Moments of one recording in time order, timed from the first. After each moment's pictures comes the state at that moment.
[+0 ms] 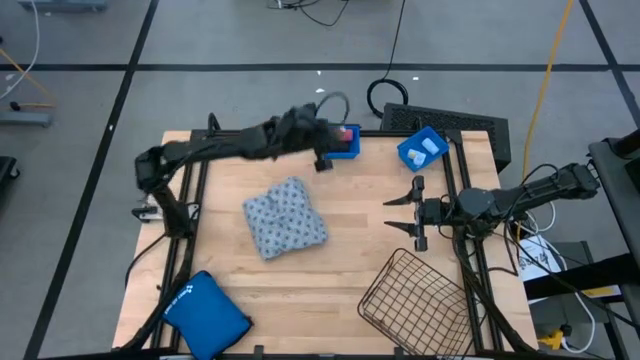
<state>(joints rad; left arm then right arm) 0.33 1.72 1.48 -0.21 -0.20 0.41 0.27 0.70 0.46 0.25 0.27 -0.14</state>
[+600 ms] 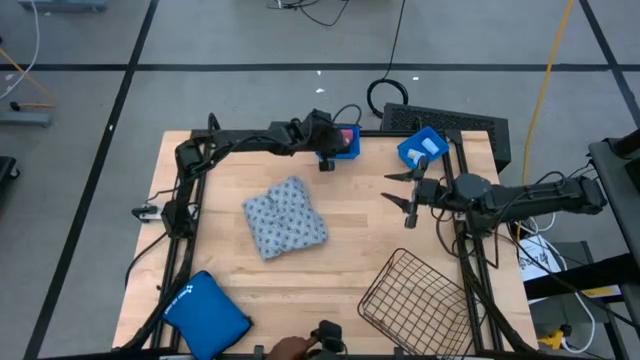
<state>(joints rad) 0.50 2.08 1.48 -0.03 0.01 0.63 0.04 0.70 0.46 0.27 0.26 -0.22</state>
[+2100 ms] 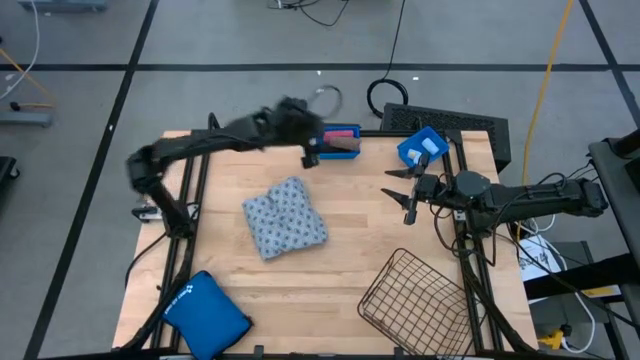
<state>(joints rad) 0.42 1.69 1.48 -0.37 -0.11 0.43 0.00 0.70 0.46 0.27 0.26 -0.20</state>
